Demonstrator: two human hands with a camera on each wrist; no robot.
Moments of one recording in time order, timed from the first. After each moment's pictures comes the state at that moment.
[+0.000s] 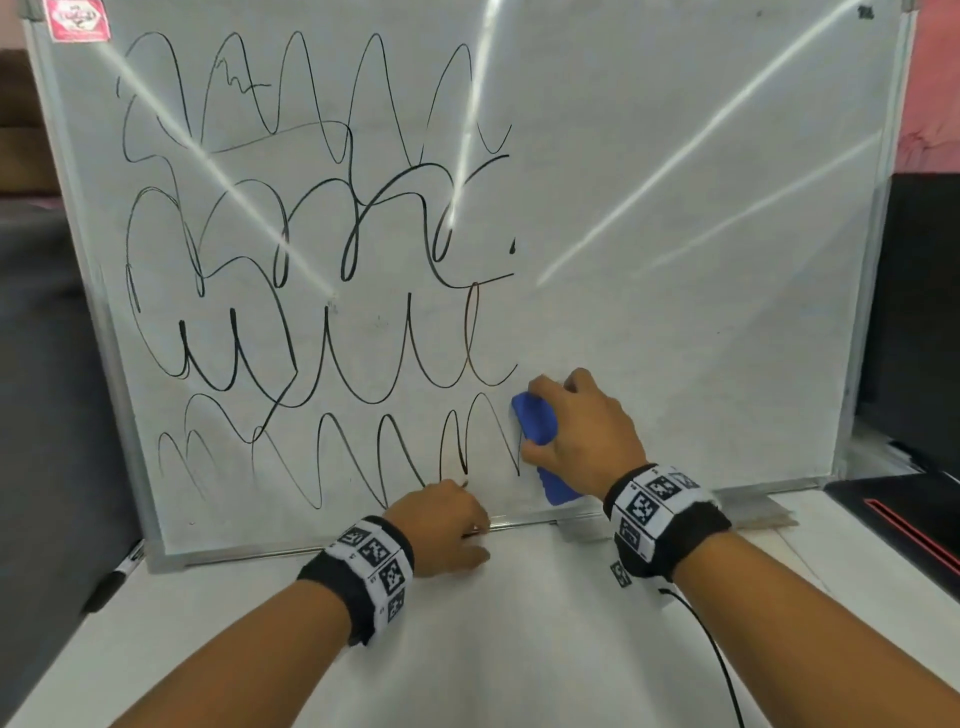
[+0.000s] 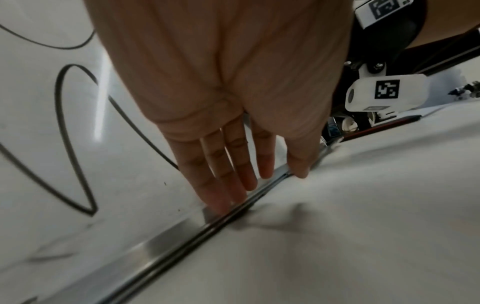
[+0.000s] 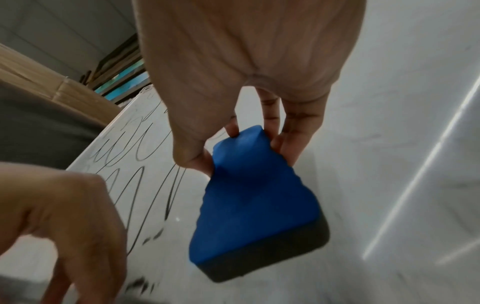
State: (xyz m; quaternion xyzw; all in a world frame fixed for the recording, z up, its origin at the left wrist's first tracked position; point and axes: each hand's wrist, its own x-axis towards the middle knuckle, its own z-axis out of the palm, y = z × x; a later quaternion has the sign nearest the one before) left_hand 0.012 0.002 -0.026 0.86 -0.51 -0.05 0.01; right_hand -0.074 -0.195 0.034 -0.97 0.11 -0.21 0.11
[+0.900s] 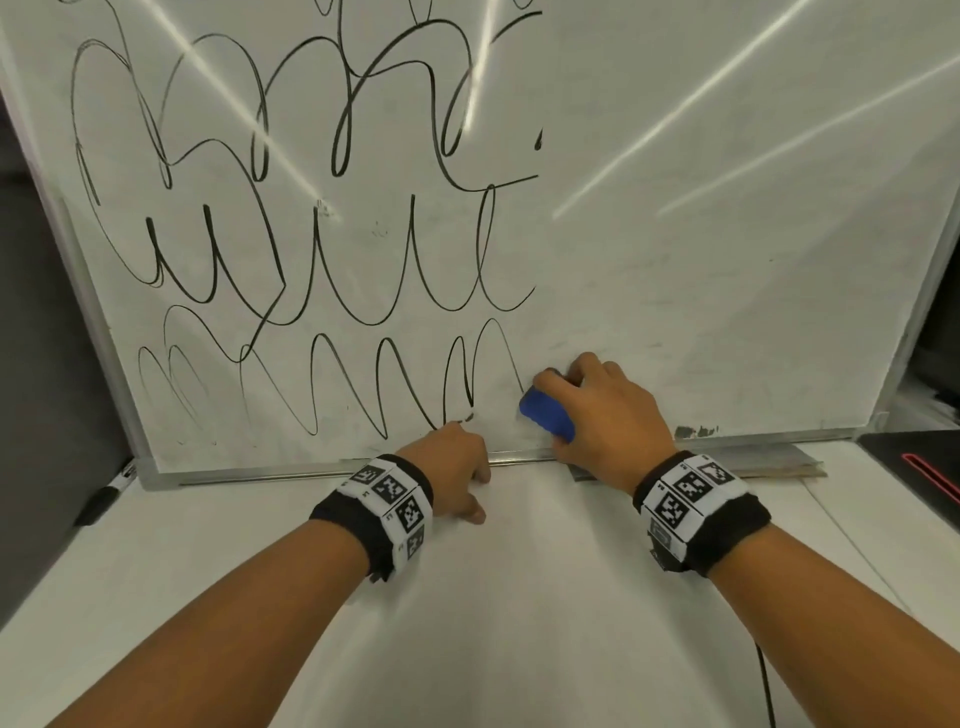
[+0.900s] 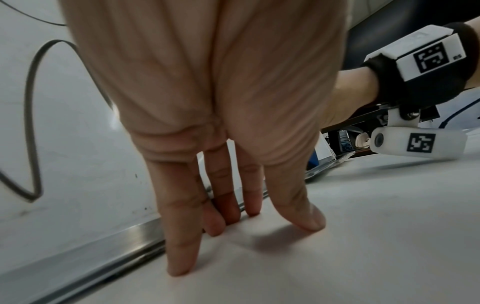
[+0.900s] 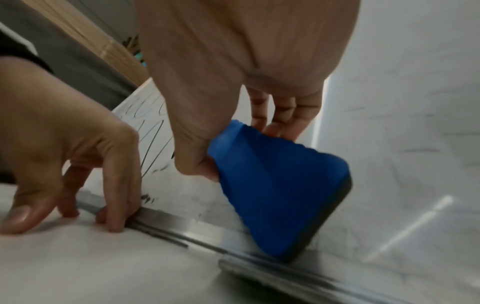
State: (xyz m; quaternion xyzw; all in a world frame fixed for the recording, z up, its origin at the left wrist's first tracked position) left_hand 0.019 -0.012 -0.051 0.90 -0.42 -0.14 0.01; right_hand -0.080 -0.206 -0.024 -0.99 0.06 -0.15 -0.02
